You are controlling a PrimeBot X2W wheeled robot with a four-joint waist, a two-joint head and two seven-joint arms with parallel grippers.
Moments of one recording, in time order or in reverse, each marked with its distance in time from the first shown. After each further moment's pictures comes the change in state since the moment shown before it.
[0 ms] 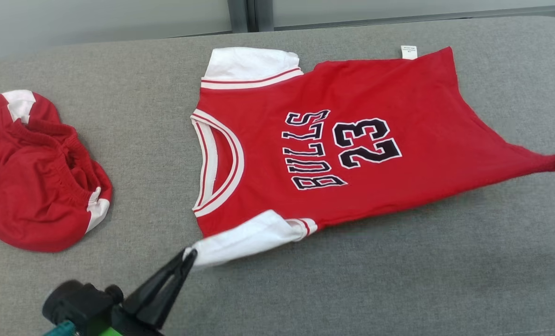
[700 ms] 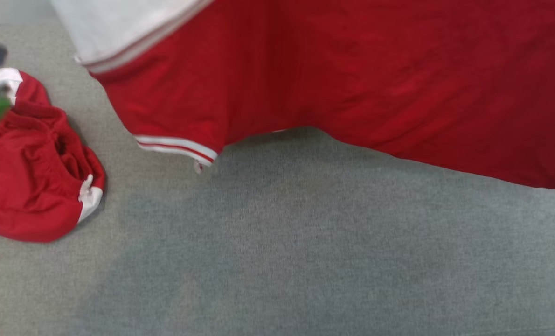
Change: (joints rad) left arm -0.939 0.143 0.227 -0.045 0.097 -0.126 0.342; right arm -0.734 -0.255 0.064 -0.077 0.072 0.000 0.172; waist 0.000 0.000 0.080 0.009
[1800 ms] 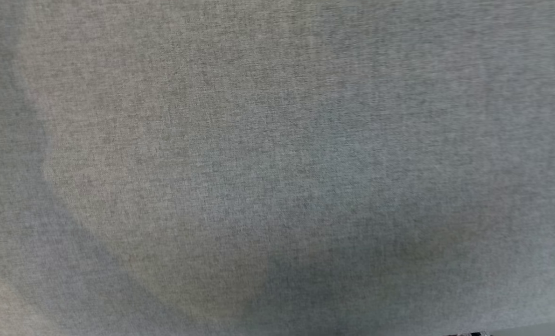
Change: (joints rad) left arm -1.098 -0.388 -0.343 0.923 0.434 0.112 -0.397; right arm -1.043 0.216 0.288 0.781 -0.356 0.000 -0.300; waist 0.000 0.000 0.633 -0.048
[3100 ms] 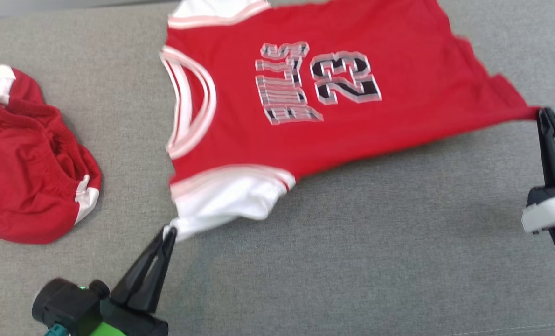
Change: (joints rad) left arm 2.093 0.070 0.337 -0.835 -0.382 0.002 0.014; right arm 1.471 0.150 -0.267 -0.465 0.124 0.000 0.000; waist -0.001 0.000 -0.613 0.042
